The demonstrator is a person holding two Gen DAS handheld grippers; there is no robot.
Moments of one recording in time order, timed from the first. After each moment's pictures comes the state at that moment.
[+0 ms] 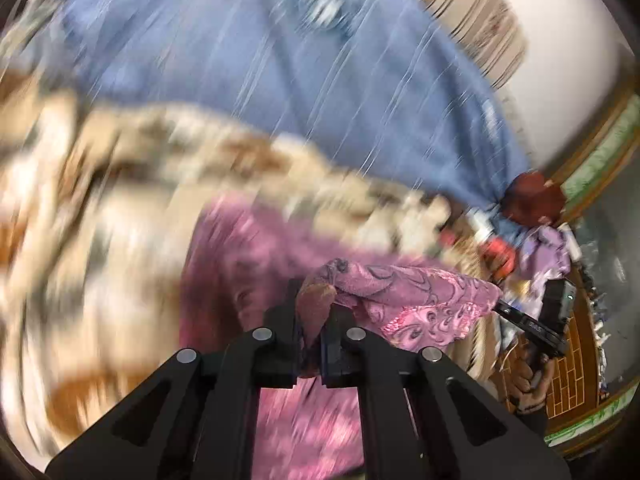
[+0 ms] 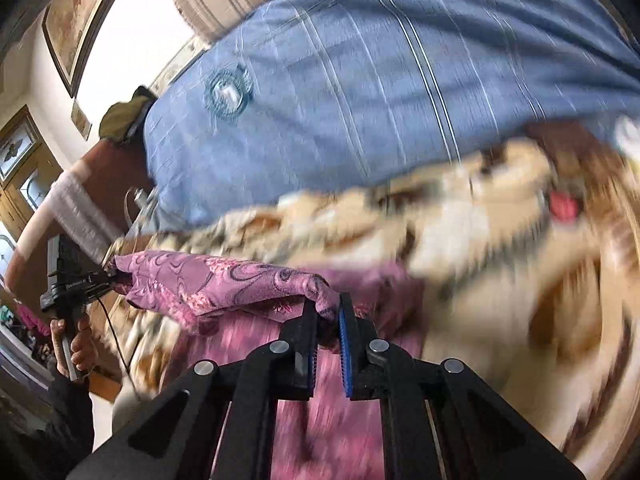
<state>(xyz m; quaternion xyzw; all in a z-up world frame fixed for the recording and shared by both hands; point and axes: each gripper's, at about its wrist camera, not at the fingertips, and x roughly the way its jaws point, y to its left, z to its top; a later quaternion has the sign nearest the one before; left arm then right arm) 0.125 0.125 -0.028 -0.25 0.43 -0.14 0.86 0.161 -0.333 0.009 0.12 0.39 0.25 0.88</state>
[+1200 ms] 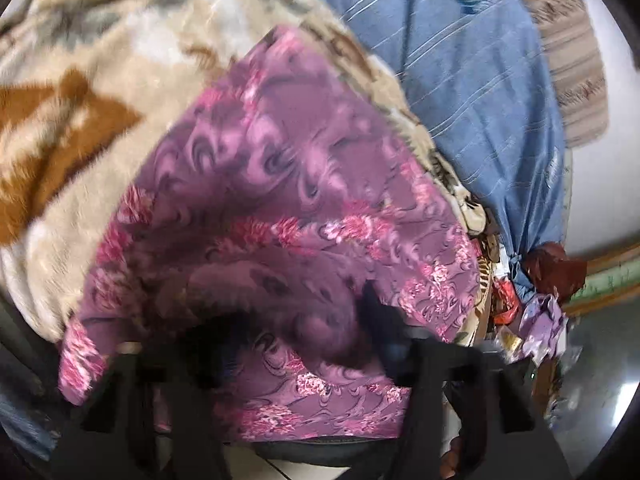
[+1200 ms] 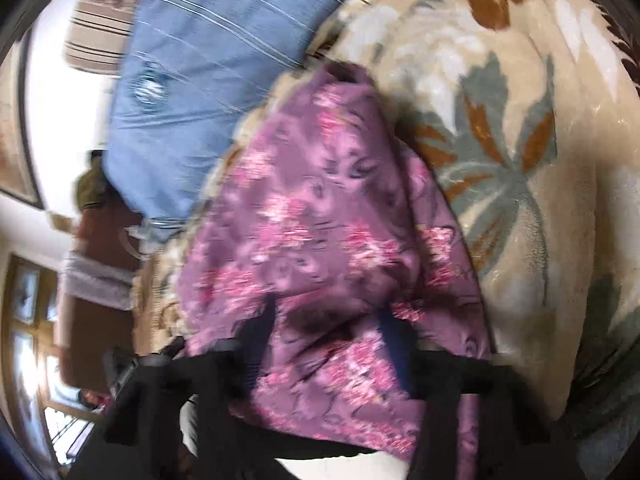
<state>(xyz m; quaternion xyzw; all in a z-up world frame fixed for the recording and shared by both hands) 0.069 0.069 -0.116 -0.43 0.48 -0.03 0.77 0.102 -0.341 -0.110 0.33 0.50 0.18 0.78</state>
